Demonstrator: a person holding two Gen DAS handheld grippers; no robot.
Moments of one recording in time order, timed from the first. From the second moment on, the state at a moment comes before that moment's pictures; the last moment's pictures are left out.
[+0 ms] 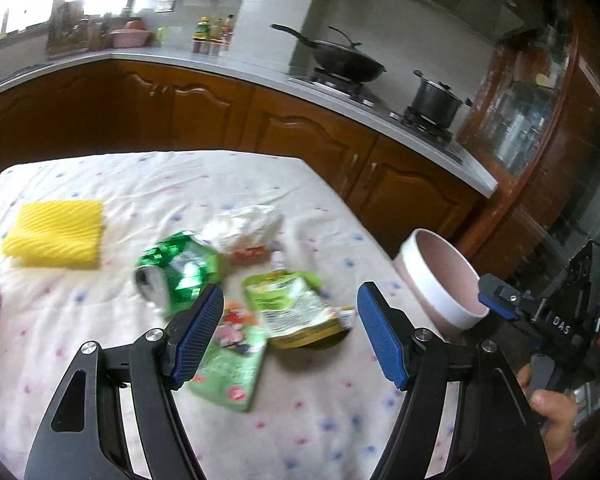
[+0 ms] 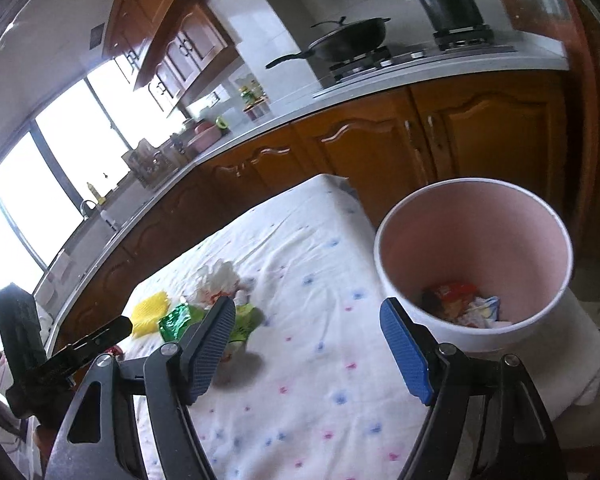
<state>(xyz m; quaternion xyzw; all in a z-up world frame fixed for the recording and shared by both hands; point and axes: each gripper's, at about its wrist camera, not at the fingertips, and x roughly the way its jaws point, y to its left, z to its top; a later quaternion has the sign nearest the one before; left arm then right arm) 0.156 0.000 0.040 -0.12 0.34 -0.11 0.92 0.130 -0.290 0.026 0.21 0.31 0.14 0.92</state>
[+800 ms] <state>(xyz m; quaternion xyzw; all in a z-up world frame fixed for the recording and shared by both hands) 0.139 0.035 -0.004 -0.08 0.39 -0.12 0.91 0.154 -0.182 0.024 0.15 0.34 0.23 0.90</state>
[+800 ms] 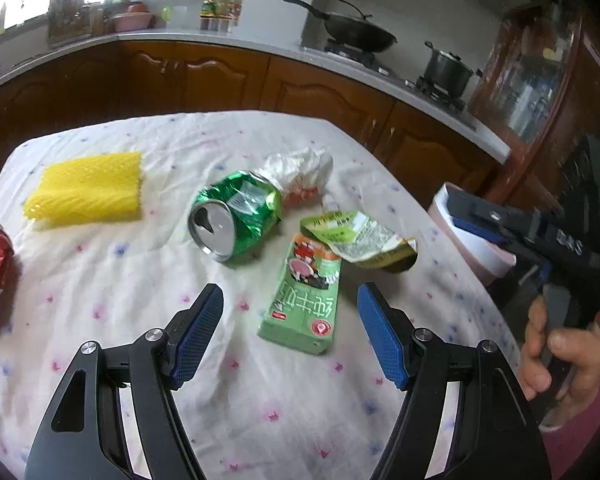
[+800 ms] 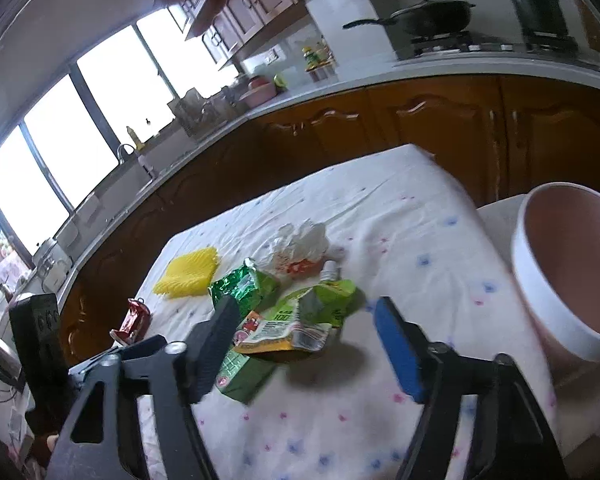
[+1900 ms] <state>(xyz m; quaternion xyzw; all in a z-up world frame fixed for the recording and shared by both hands) 0.157 0.001 -0.007 -0.03 0.38 -0.15 0.91 0.175 -0.194 0.002 0.14 0.38 0.24 0.88</state>
